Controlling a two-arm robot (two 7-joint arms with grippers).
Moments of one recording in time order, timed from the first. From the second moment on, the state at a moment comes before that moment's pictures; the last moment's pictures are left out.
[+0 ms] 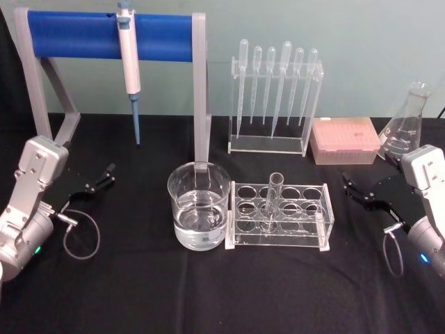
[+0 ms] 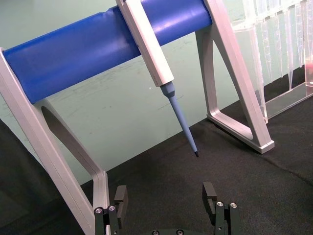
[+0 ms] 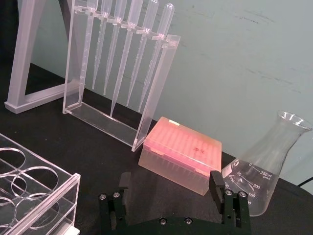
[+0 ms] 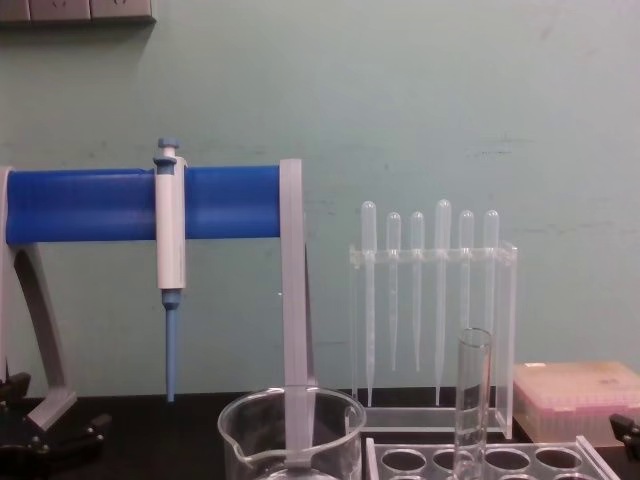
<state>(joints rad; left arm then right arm) -0.20 0.60 0.45 -1.41 -0.25 -0.12 0.03 0.20 0.60 -0.45 -1.41 0.25 -0.12 -0.03</state>
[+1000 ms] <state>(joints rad) -0.20 0.60 0.45 -1.41 -0.25 -0.12 0.03 0.20 0.60 -0.45 -1.41 0.25 -0.12 -0.03</state>
